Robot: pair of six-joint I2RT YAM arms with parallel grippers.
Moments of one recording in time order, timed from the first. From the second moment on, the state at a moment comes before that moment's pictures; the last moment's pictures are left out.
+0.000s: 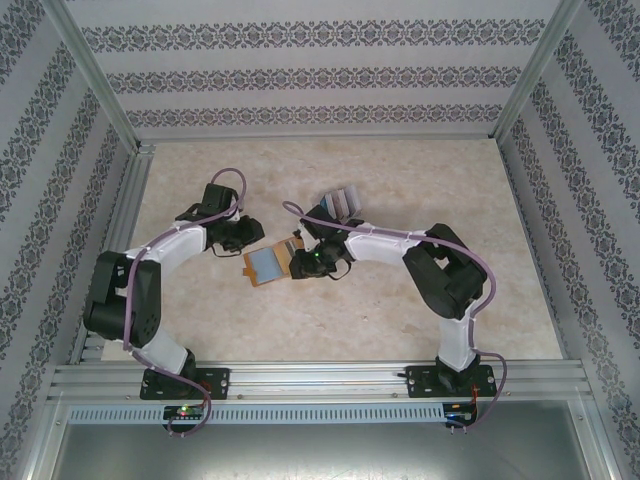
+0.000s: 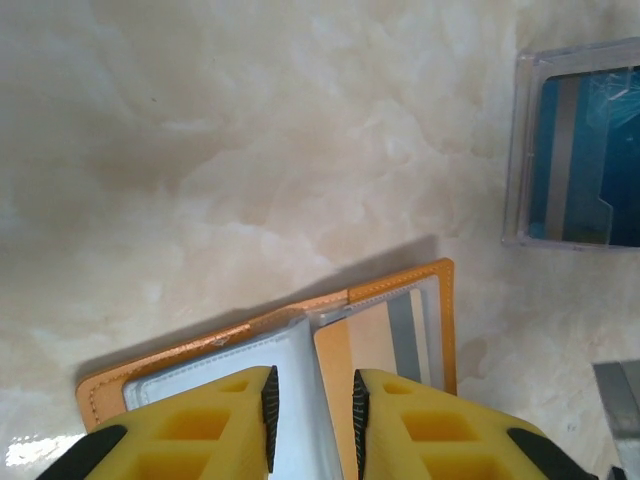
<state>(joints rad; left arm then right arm) -0.18 1.61 0.96 -0.37 0.35 -0.61 0.75 1.93 1.22 -0.41 -0.43 0.55</state>
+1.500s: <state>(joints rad) -0.31 2.10 1.57 -0.45 0.64 -0.72 0.23 2.03 1.70 -0.80 -0.47 0.43</state>
